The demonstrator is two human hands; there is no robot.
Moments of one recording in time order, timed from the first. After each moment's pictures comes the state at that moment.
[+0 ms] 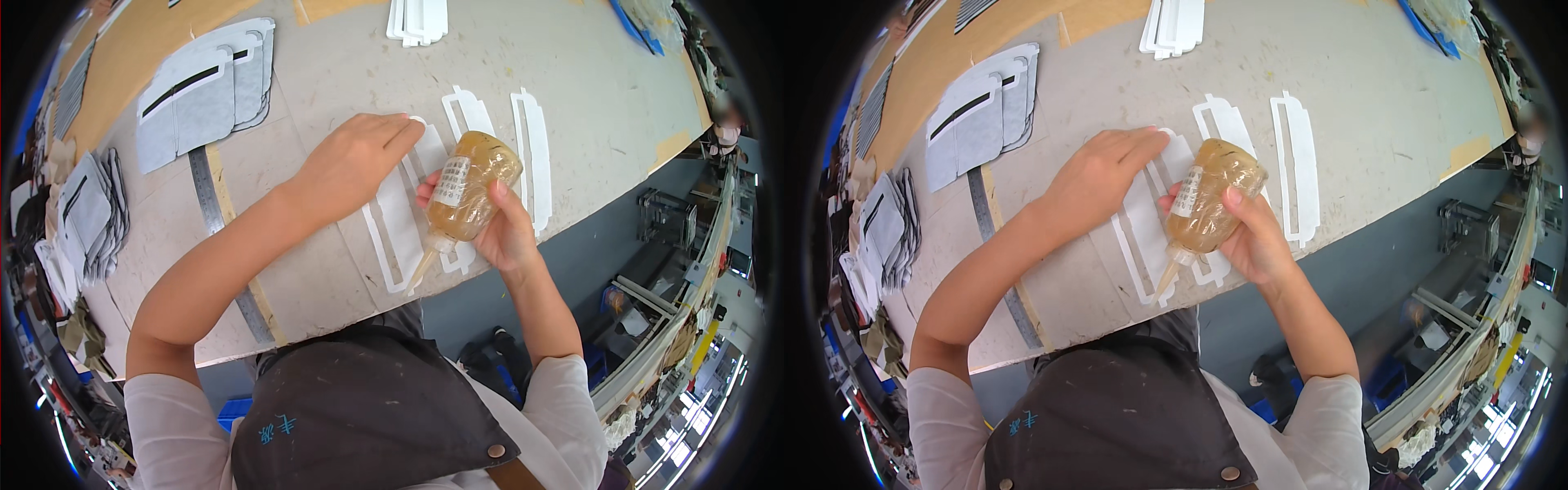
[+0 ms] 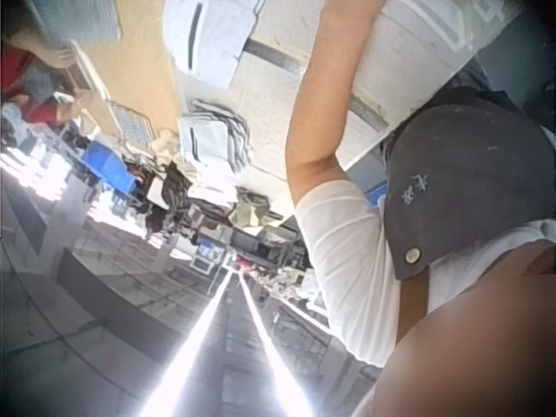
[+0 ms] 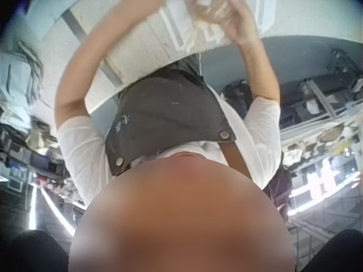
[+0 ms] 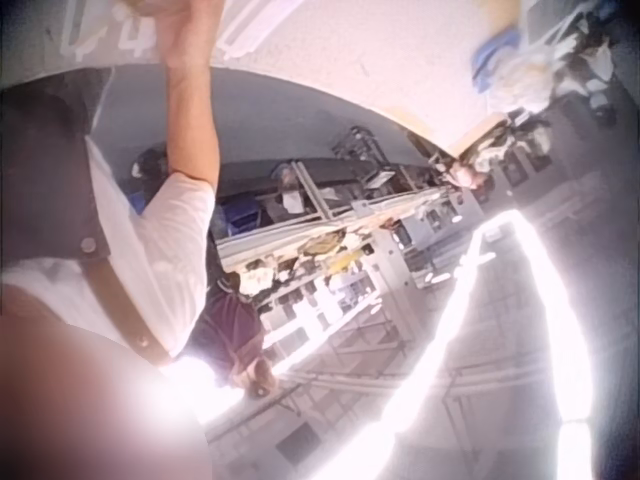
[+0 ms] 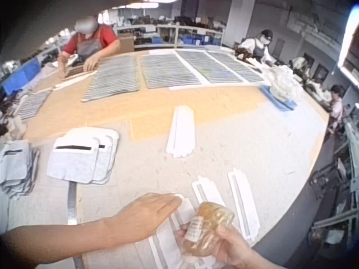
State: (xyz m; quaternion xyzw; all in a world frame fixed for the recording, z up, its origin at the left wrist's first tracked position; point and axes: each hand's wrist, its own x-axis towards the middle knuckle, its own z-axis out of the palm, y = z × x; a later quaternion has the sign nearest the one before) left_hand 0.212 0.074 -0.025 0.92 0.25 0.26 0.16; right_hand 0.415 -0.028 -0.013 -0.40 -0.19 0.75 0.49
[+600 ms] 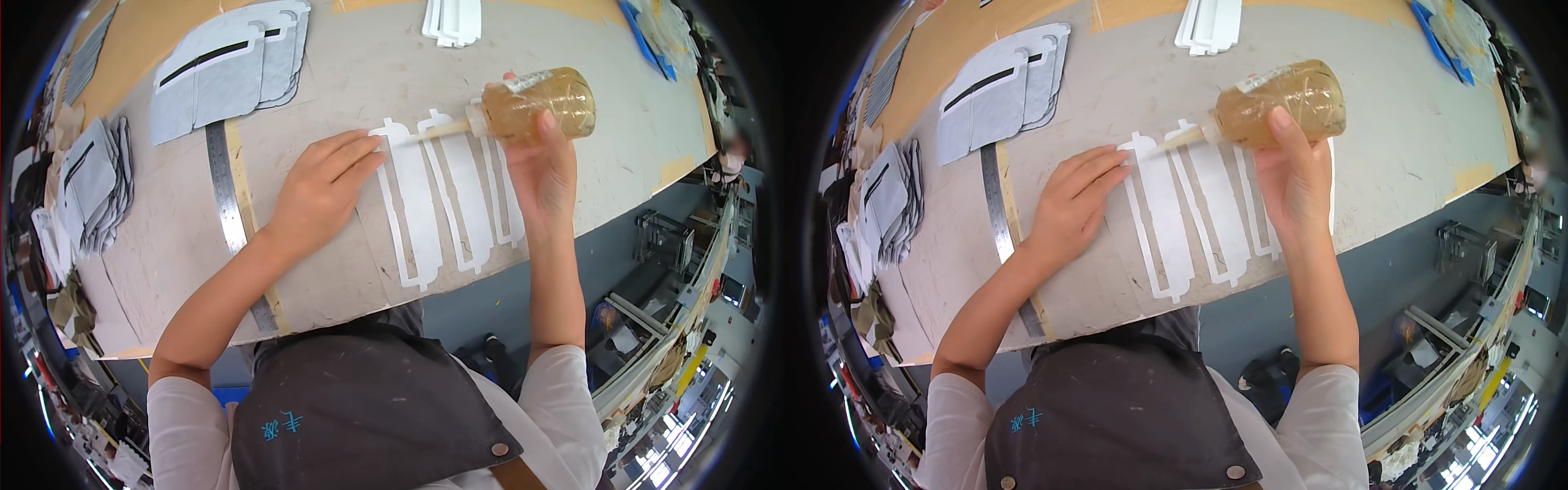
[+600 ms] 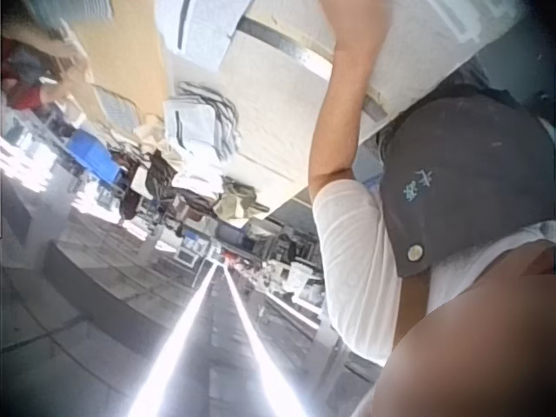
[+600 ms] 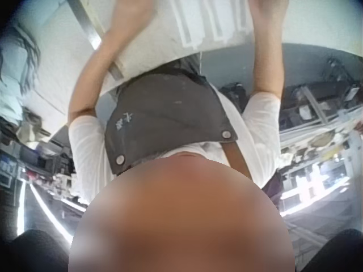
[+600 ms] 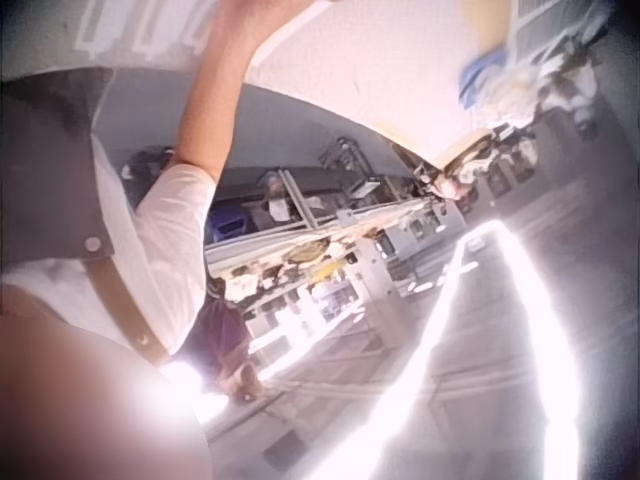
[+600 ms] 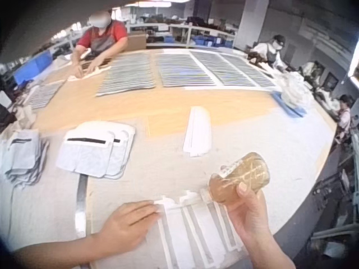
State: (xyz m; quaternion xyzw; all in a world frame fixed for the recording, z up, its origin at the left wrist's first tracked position) left_hand 0.158 0.038 -0.036 0.87 0.33 0.31 0.17; right_hand 0.416 0.036 0.004 -0.41 -0.28 0.56 0.66
